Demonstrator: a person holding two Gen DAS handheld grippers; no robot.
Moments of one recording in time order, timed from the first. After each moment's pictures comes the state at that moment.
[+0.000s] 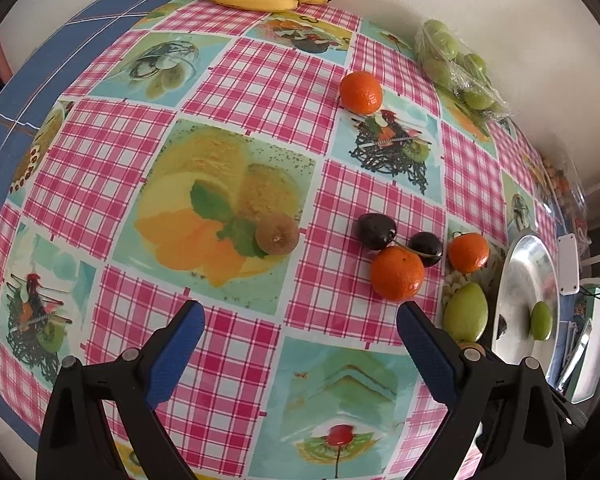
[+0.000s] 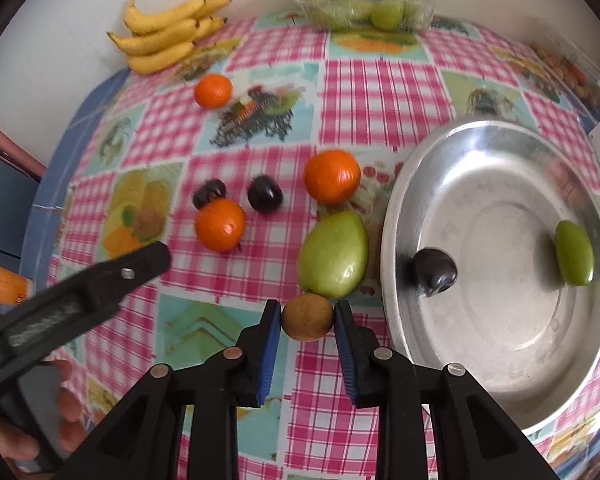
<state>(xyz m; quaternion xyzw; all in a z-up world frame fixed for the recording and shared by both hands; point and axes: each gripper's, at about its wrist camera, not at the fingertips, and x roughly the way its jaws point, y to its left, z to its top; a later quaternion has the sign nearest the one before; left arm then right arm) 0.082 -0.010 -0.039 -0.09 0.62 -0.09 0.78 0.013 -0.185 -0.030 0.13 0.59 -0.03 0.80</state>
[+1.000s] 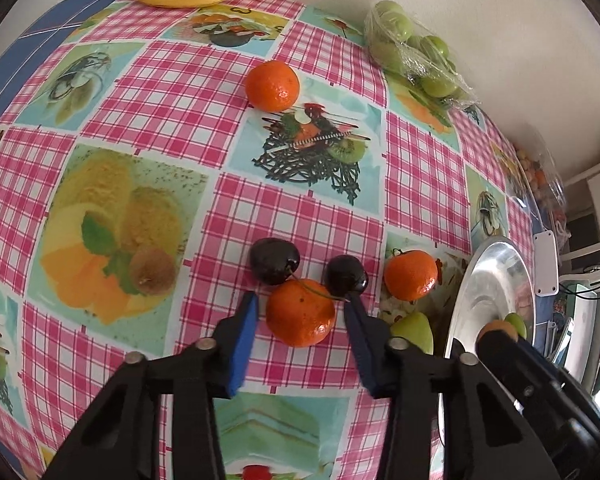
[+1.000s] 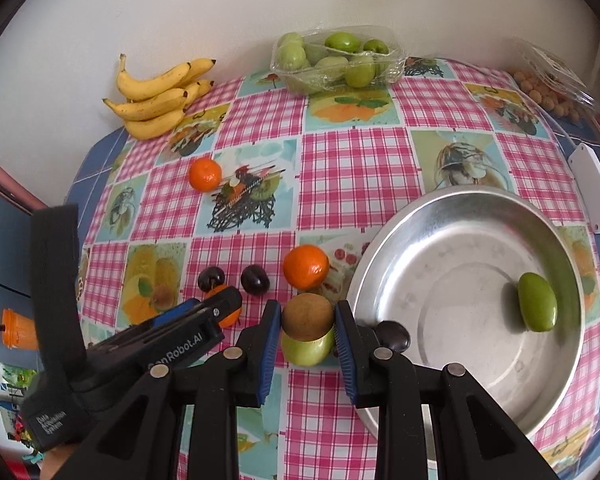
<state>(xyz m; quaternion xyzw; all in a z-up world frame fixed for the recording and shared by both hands) 0.105 -0.069 -0.049 -0.09 0.62 -0.14 0.77 0.036 -0.223 0.011 0.17 0.54 -0.04 0.82</state>
